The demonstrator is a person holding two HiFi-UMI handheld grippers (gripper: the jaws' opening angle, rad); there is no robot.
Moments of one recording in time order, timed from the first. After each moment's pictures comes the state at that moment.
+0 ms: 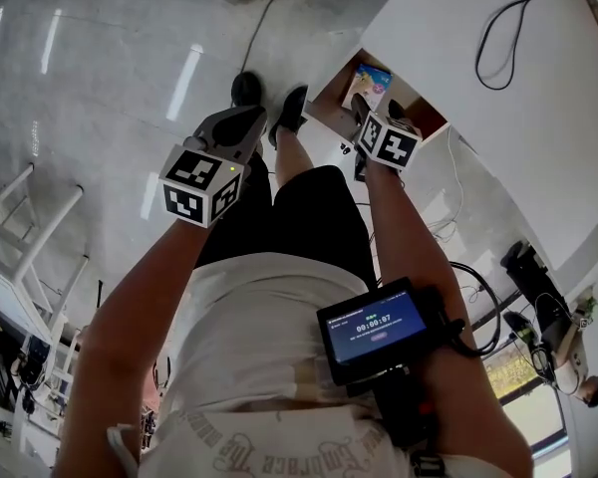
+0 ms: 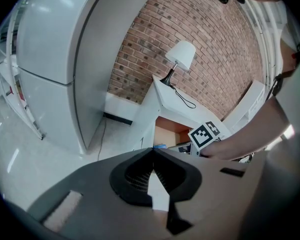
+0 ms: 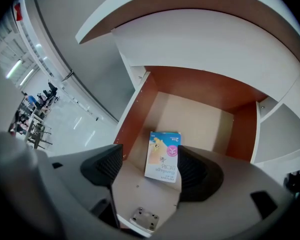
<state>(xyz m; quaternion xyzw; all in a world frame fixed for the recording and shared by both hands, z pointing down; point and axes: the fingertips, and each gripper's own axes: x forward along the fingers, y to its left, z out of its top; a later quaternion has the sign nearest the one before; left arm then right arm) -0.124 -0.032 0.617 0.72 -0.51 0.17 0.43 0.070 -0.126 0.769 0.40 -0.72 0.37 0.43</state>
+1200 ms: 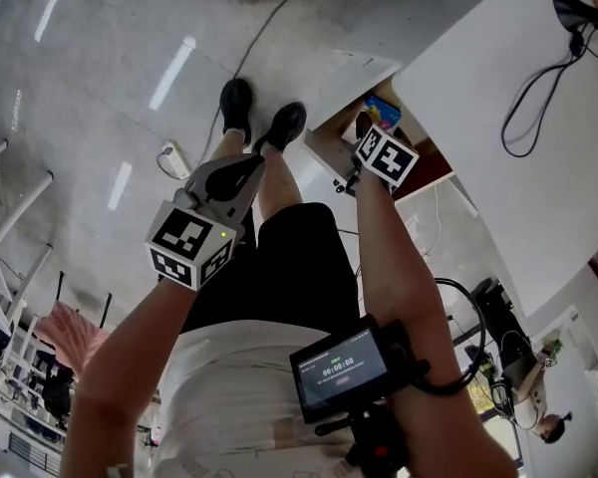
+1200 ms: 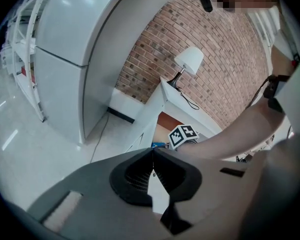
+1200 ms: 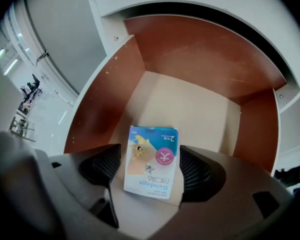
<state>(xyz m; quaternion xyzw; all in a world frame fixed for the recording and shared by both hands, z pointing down) -0.112 -0.004 0.645 0.69 -0.54 0.11 0.46 0.081 -0.151 0.853 0.45 -0.66 0.36 0.48</state>
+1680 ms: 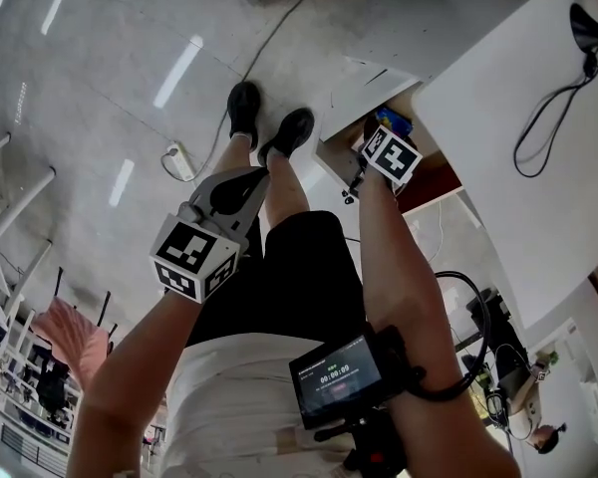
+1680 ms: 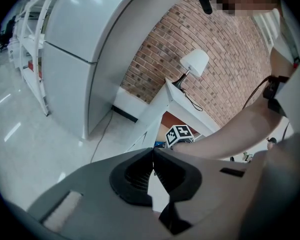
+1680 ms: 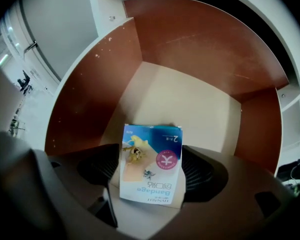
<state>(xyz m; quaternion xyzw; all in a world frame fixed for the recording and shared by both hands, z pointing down) -0.121 0.008 0.653 0.67 -0.55 0.10 0.48 0.080 -0.157 0.874 0.48 -0.63 0.35 0.50</state>
